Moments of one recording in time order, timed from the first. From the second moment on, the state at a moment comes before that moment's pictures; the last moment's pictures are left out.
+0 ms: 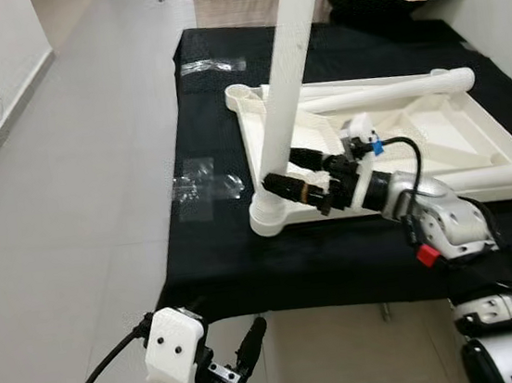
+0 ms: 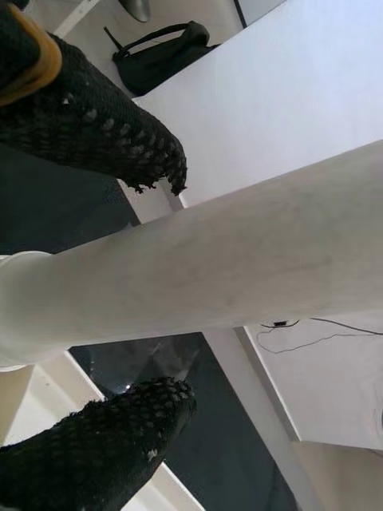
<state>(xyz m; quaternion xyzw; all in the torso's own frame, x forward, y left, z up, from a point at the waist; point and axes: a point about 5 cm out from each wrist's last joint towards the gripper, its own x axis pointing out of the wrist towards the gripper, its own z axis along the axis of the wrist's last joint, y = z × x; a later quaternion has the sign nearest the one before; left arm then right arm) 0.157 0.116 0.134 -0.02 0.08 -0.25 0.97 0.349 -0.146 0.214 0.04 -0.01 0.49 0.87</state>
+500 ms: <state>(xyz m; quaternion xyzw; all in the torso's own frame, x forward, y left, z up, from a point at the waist) 0.157 0.116 0.133 -0.02 0.09 -0.24 0.97 0.360 -0.106 0.226 0.05 -0.04 0.51 0.86</state>
